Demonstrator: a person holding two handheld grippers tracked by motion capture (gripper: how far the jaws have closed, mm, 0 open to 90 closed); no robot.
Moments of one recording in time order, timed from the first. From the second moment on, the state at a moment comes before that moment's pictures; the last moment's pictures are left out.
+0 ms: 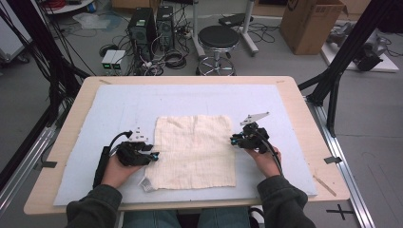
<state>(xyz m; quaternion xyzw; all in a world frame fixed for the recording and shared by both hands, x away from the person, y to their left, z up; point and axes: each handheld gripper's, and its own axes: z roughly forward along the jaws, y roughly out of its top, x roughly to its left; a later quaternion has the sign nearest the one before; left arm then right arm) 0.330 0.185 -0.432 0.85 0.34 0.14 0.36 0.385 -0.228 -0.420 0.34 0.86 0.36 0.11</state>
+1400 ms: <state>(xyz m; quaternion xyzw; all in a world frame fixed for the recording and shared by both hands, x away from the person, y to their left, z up) 0.308 0.203 -0.419 0.82 0.34 0.13 0.45 0.341 -0.218 -0.428 0.27 0.88 0.38 0.07</state>
